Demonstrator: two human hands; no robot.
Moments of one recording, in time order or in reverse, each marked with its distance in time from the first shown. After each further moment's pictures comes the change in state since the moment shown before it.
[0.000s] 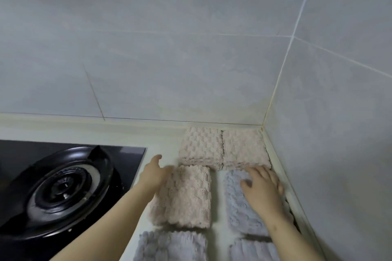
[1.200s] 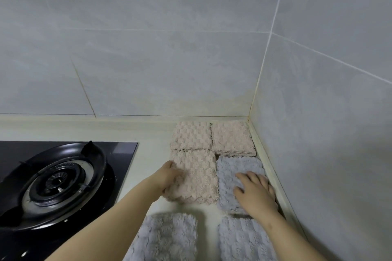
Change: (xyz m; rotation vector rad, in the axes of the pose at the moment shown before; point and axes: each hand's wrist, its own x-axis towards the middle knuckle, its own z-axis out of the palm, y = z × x) left_hand -0.031 0.009 0.037 -0.004 -0.278 -0.063; right_hand -0.034 0.030 0.008 -0.058 -0.156 -0.032
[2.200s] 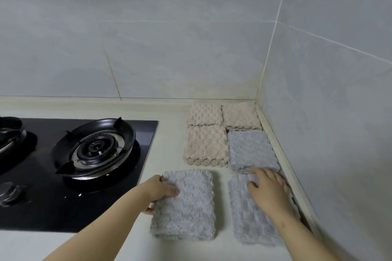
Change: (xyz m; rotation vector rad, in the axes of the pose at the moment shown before) left_hand -0.106 -0.096 -0.030 0.045 -0.043 -0.267; right_hand -0.105 -0.007 0.012 0.044 0.117 0.057
